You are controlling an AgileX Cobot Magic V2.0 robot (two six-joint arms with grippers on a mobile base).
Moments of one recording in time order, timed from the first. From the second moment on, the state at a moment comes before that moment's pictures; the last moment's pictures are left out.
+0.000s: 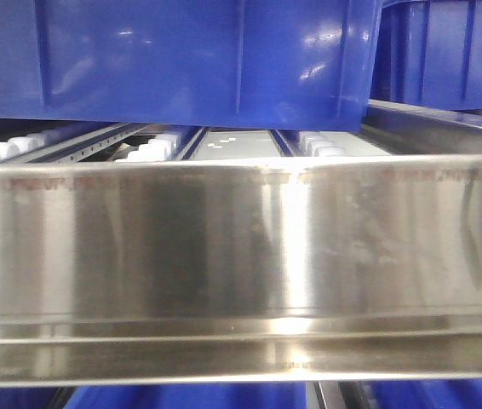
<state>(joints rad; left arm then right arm) -0.58 1.18 -1.22 0.49 0.50 -0.60 0.75 1.31 -1.39 -0.77 0.78 0.88</state>
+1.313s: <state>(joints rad) -0.58 1.18 -1.22 0.49 0.50 -0.61 0.75 1.31 -1.39 -0.77 0.78 0.88</state>
